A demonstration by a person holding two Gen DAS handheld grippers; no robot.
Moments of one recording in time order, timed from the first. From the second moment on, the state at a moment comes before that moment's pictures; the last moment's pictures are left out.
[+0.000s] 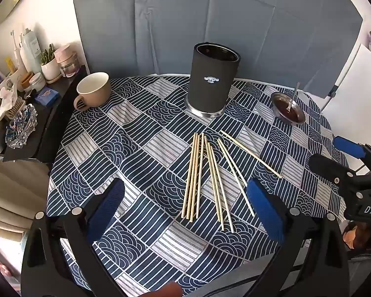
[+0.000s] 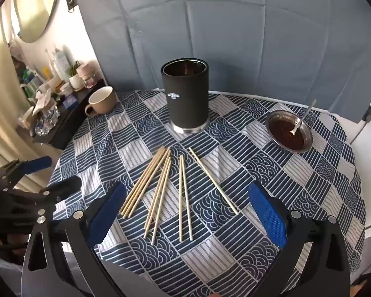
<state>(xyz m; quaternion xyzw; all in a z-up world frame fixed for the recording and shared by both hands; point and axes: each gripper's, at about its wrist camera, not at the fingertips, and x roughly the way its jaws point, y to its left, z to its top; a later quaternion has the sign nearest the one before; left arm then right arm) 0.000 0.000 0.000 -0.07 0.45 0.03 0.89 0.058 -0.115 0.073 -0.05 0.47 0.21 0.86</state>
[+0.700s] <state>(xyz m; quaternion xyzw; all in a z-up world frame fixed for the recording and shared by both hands) 0.000 0.000 -0.003 -0.07 0.46 0.03 0.89 0.063 -0.116 0.072 -0.05 0.48 0.20 0.85</state>
